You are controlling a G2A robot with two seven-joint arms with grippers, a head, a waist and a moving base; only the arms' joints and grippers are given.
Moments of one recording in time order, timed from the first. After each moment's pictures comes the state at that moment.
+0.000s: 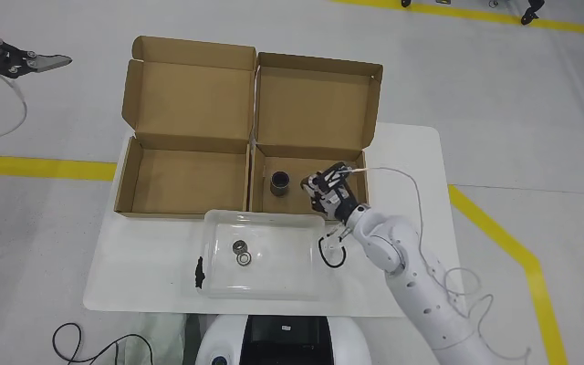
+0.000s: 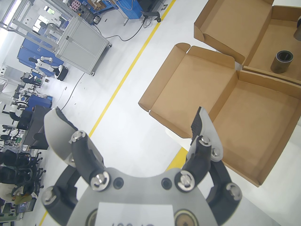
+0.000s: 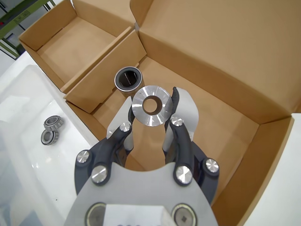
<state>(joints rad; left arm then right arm) 0.56 -0.16 -1.11 -1.50 0.89 -0.82 -0.11 -1.21 -1.33 1.05 -1.53 -1.12 -0.30 0.37</state>
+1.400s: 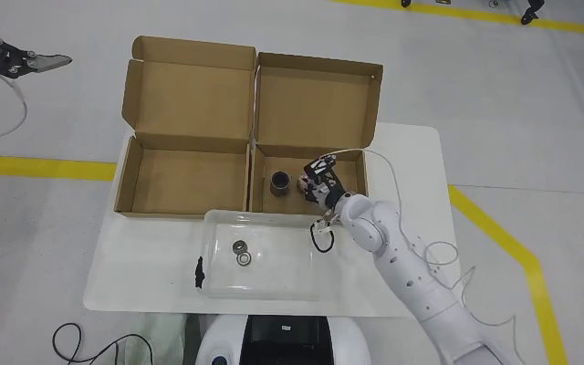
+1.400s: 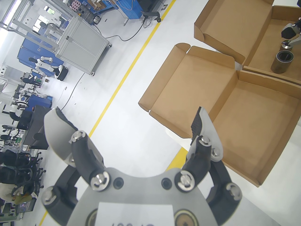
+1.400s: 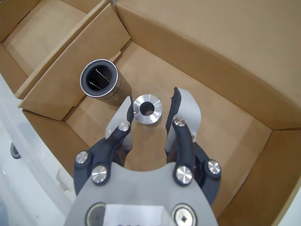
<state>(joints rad) 0.56 -0.16 -1.11 -1.50 0.89 -0.82 -0.11 -1.05 -1.37 0.95 -1.32 -1.11 -0.23 0.37</state>
